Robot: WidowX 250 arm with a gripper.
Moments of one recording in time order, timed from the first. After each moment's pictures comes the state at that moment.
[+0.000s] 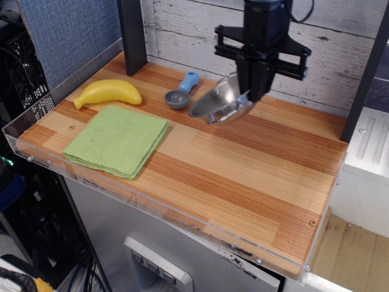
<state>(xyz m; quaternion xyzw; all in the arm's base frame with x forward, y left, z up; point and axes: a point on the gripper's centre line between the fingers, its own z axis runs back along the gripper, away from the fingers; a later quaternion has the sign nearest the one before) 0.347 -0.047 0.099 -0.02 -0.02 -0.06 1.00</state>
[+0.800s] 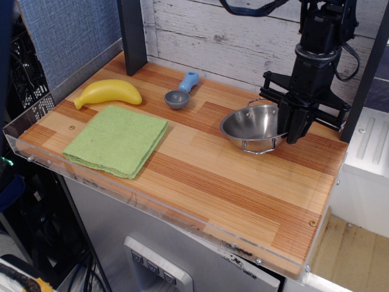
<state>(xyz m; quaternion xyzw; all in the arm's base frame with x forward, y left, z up) 0.365 -0.093 0.040 -0.01 0.03 -0.12 0.99</state>
